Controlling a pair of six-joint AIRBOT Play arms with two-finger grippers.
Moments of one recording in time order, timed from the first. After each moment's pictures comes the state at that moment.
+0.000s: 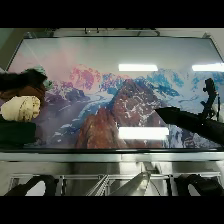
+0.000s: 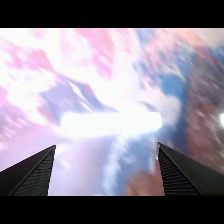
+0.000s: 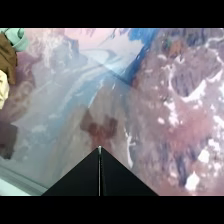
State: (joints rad) left arm 0.24 -1.15 1.23 -2.12 1.01 1.96; right arm 0.10 -0.57 0.51 -0.67 0.79 1.30
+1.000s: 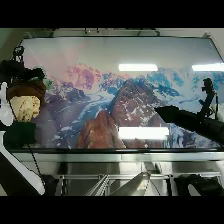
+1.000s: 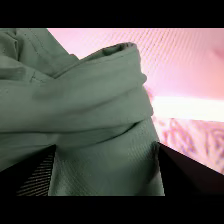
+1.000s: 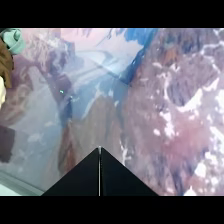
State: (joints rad) left arm 0.30 -2.17 2.03 -1.78 0.87 1.94; right arm 0.10 -0.61 0.51 -0.67 0.76 1.30
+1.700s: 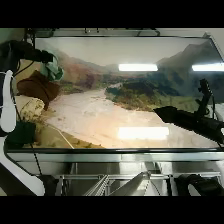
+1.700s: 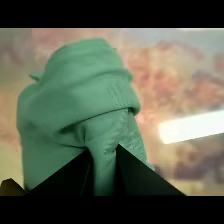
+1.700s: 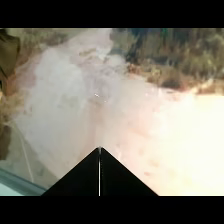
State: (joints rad) left arm 0.08 -1.91 2.03 -1.81 0.92 2.01; right arm 0.10 -0.64 0.51 -0.67 0.77 1.30
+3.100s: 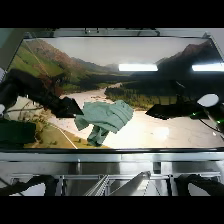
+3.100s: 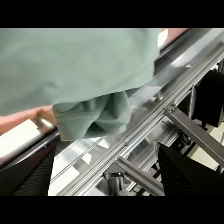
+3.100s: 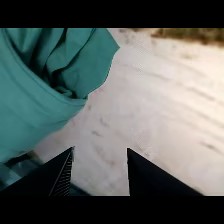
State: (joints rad) left arm 0.03 -1.38 1.03 -2.32 1.54 1.94; right arm 0.03 -1.24 0.78 -0.73 1.02 1.13
